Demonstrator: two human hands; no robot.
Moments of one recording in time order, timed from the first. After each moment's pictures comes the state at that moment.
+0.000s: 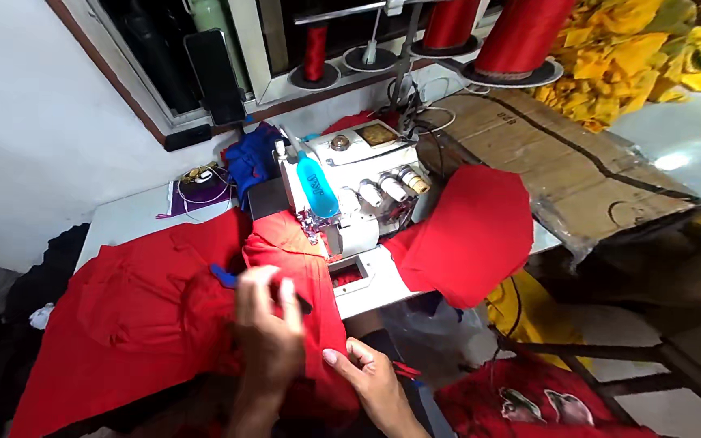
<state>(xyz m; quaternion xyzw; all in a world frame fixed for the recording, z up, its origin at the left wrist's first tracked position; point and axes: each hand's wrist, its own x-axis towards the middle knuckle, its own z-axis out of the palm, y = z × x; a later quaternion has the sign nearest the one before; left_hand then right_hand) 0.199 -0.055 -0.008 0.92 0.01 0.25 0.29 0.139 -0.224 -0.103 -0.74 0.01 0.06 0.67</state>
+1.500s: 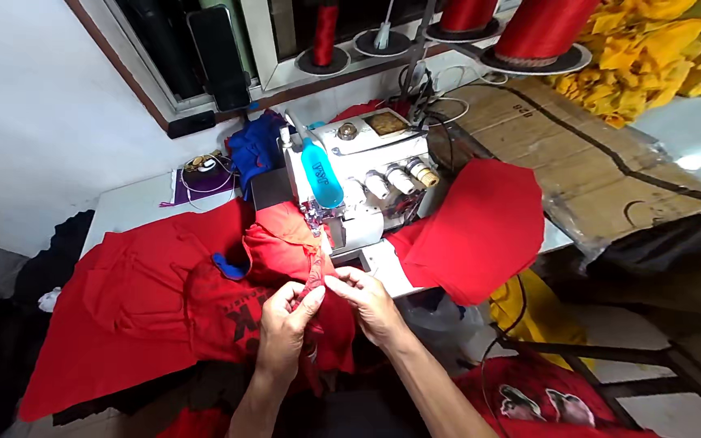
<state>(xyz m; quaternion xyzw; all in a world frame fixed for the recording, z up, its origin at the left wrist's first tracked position) 0.191 -0.074 -0.021 0.68 0.09 0.02 0.73 0.233 -0.229 -0.071 -0.57 0.04 0.13 0.81</state>
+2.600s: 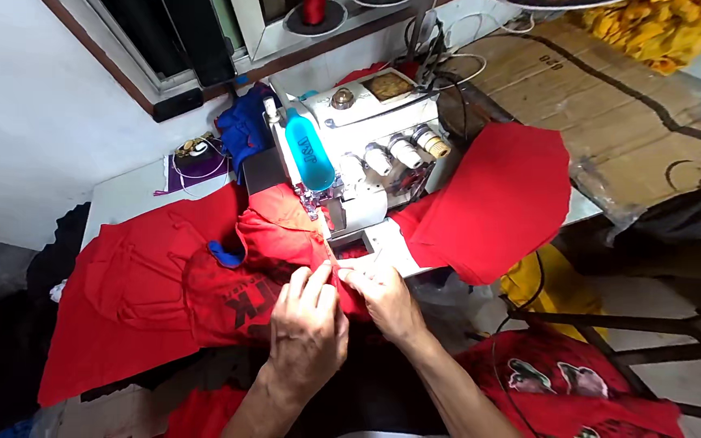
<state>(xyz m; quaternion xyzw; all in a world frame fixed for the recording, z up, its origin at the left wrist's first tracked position) 0.181 -0.089 -0.023 0.94 -0.20 0.22 0.15 0.219 -0.238 -0.042 -0.77 0.01 0.07 0.64</state>
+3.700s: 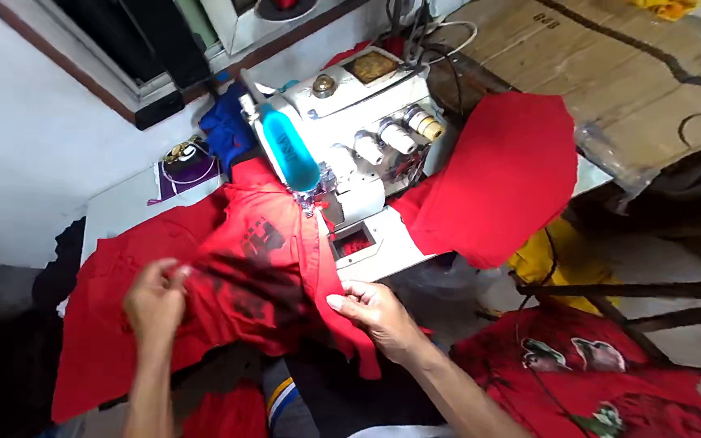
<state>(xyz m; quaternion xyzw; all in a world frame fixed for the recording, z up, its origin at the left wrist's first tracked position) 0.218 0.102 -0.011 0.93 0.11 0.18 0.28 0.191 -0.229 -0.085 -0.53 0.00 0.19 0.82</state>
